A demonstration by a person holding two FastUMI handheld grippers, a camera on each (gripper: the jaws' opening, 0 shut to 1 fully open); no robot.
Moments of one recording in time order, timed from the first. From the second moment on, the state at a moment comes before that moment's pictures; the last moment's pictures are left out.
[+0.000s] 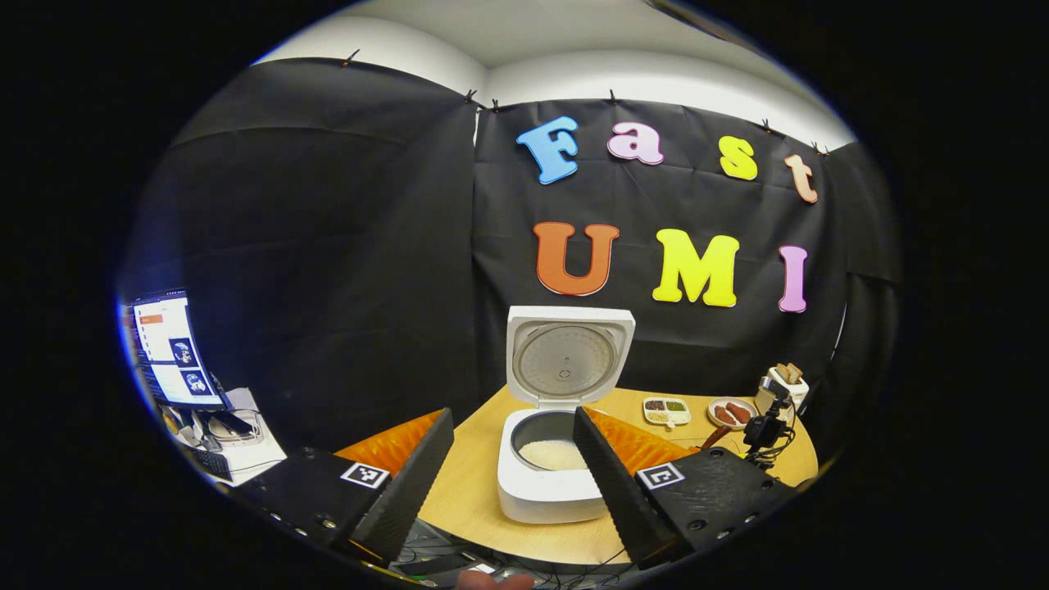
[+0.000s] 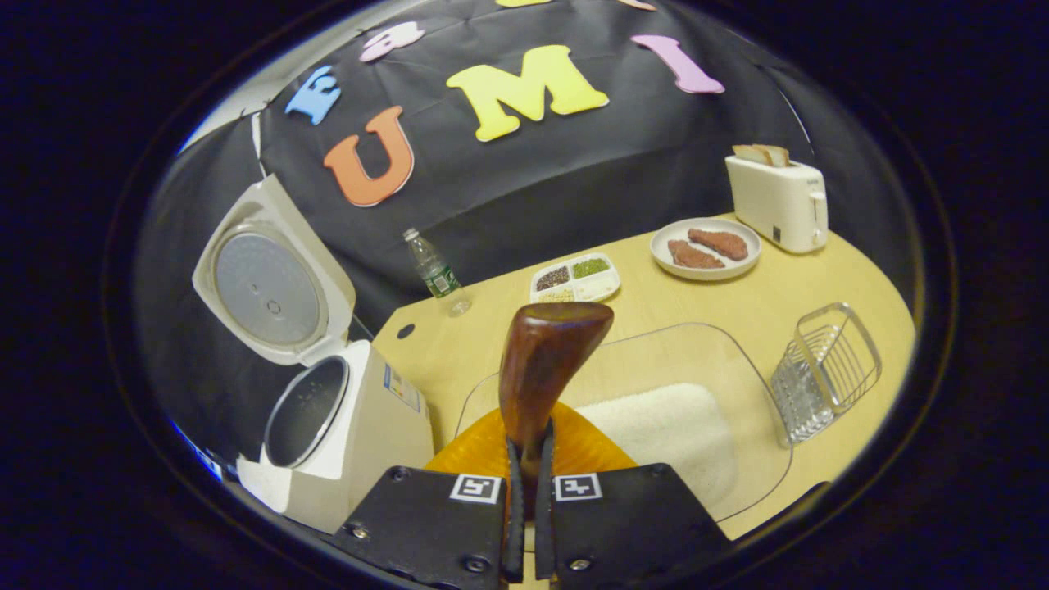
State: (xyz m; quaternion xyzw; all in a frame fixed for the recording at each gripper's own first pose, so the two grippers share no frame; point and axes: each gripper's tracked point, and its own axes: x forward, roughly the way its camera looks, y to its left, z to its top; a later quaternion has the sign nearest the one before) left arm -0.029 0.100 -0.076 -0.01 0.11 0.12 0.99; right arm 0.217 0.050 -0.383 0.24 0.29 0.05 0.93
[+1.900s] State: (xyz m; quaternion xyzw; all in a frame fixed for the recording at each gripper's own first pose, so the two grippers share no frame) left arm -0.050 0.127 -0.075 -0.03 0.09 0.16 0.98; right arm 0.264 0.226 -0.188 0.39 0.27 0.24 0.85
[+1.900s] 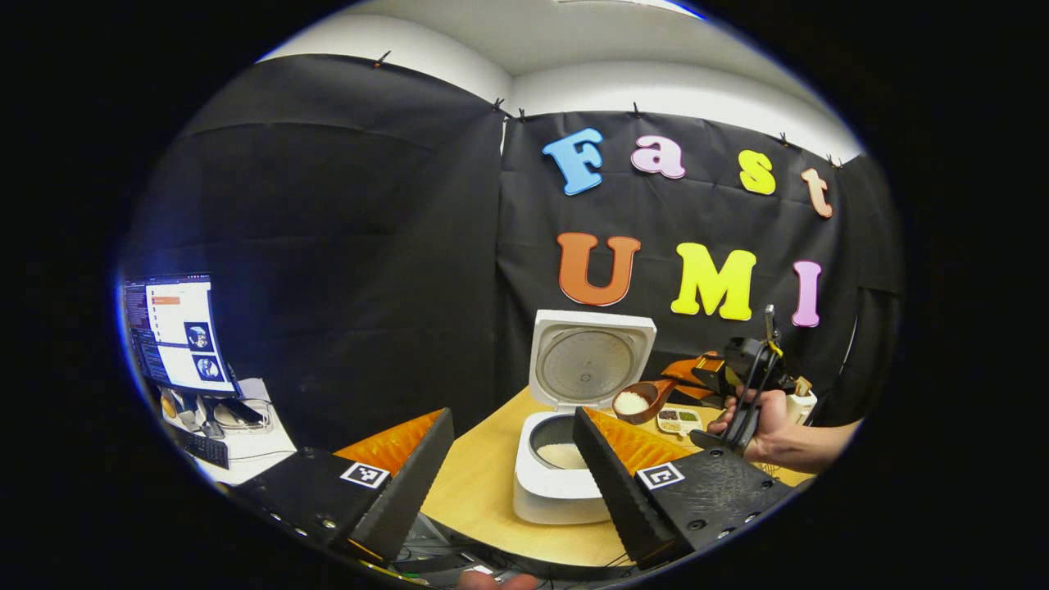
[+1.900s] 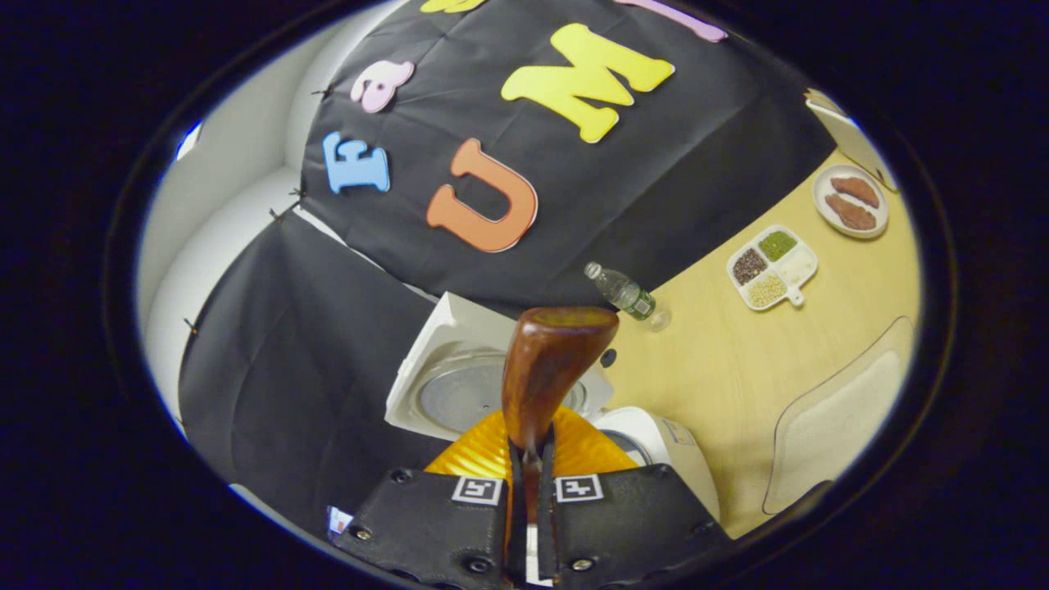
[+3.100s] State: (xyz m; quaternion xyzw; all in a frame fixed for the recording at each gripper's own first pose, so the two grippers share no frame) left arm -0.074 0.177 -0.088 -0.06 0.08 0.19 0.98; right arm 0.257 0.309 -0.188 -0.08 0.15 0.28 0.94
